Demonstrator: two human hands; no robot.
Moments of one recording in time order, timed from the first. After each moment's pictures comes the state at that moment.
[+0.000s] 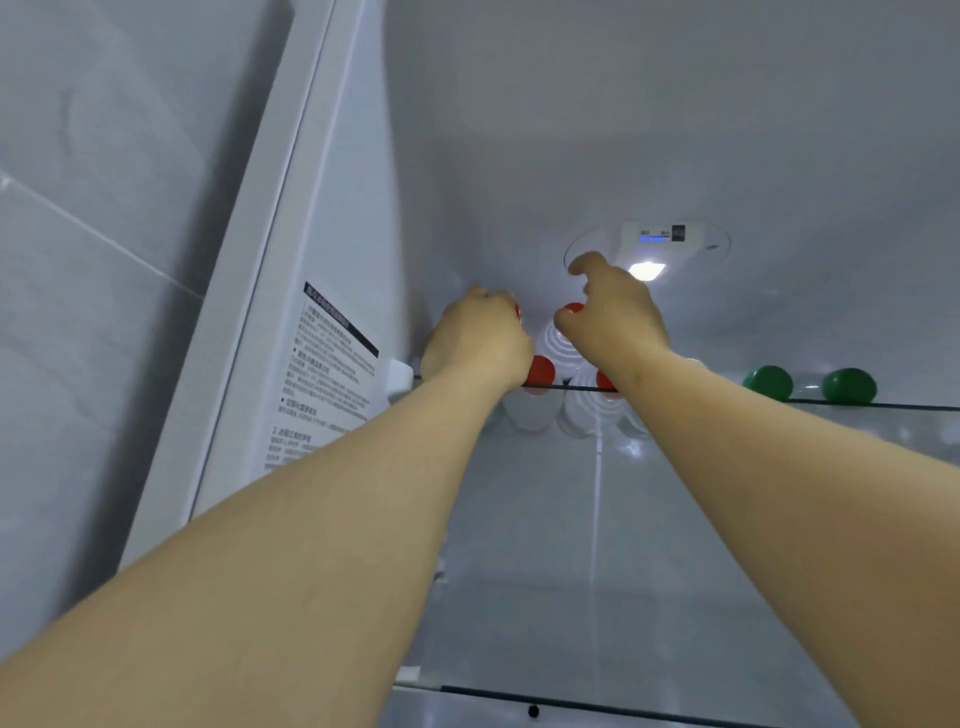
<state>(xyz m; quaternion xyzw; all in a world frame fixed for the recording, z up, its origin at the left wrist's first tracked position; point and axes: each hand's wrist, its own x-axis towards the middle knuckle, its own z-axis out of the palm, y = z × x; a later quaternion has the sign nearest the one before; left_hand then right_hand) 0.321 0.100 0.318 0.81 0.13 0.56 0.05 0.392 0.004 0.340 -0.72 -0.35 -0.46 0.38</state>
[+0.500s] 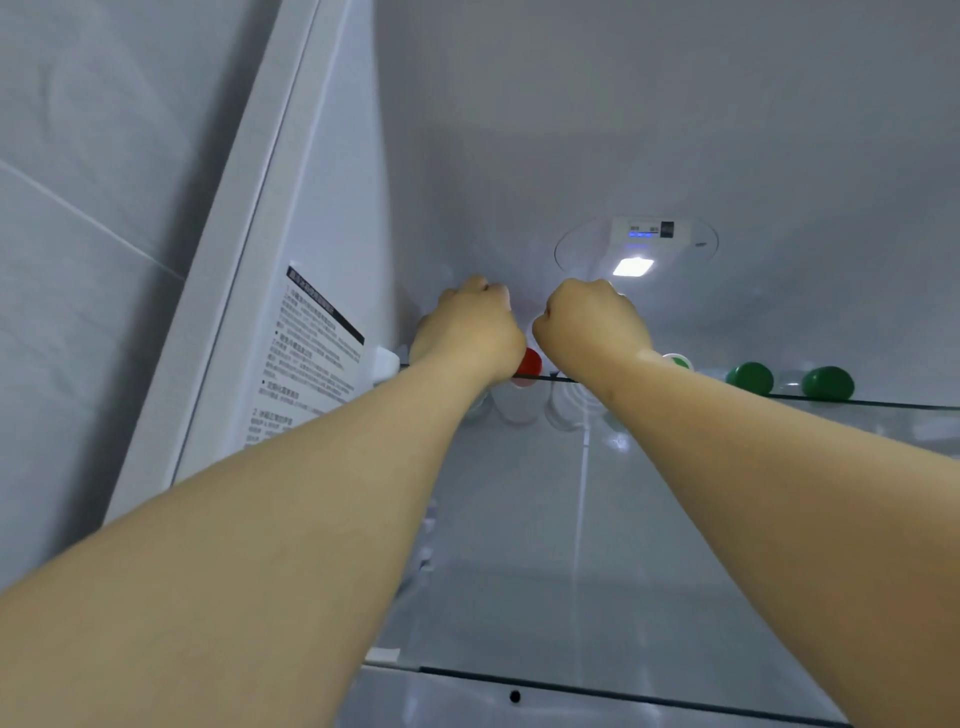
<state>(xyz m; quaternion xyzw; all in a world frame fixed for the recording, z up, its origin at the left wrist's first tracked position) 0.322 0.099 0.319 0.83 0.12 0.54 0.02 0.376 0.004 0.330 -0.78 -0.31 -0.49 0.25</state>
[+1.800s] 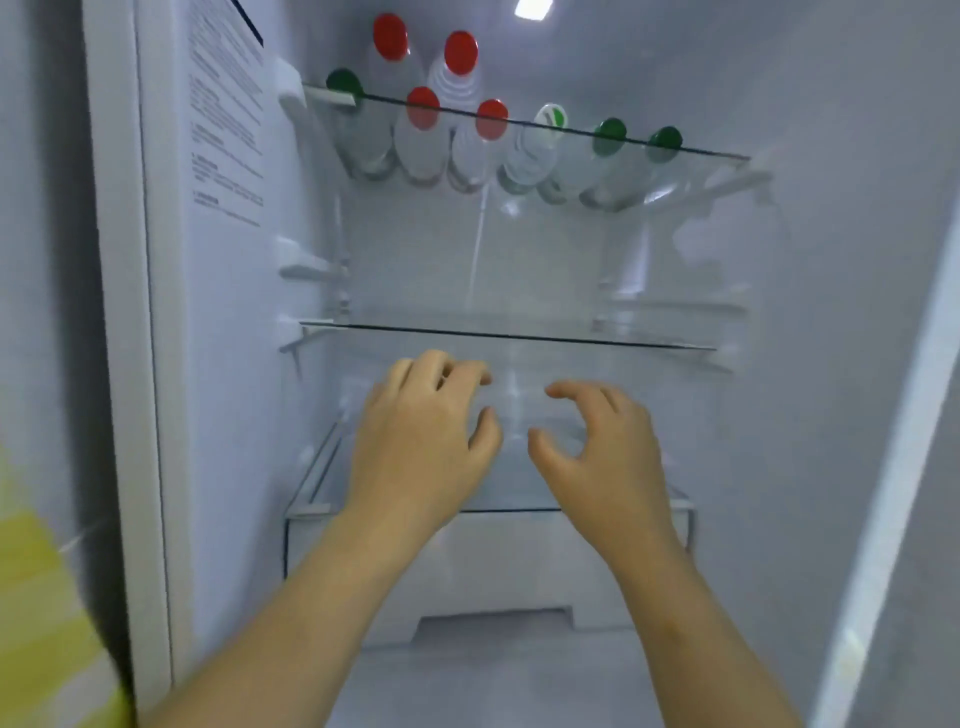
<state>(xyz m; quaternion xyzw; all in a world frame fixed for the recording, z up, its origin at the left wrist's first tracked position) 0.236 0.004 0.049 0.84 -0.02 0.54 0.10 0.283 -0.134 0.040 -0.80 -0.28 -0.37 0.38</state>
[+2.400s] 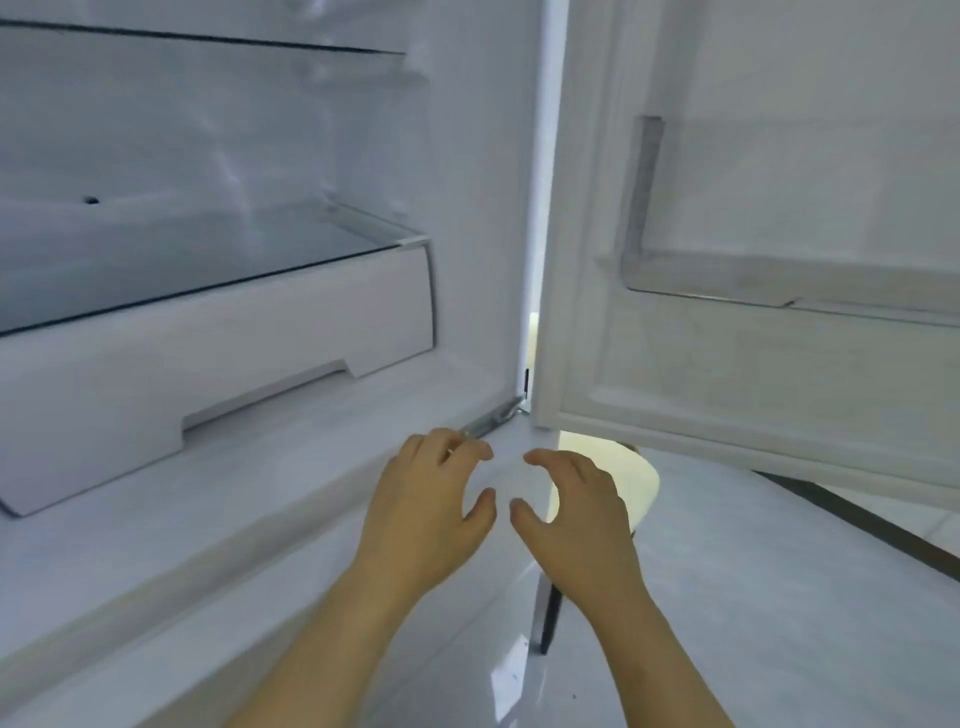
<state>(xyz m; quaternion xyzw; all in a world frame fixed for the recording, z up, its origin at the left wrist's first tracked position) 0.186 -0.141 -0.155 0.93 -0.25 0.17 0.20 0.150 -0.287 -0.173 -0.92 0.05 -0.16 0.34</state>
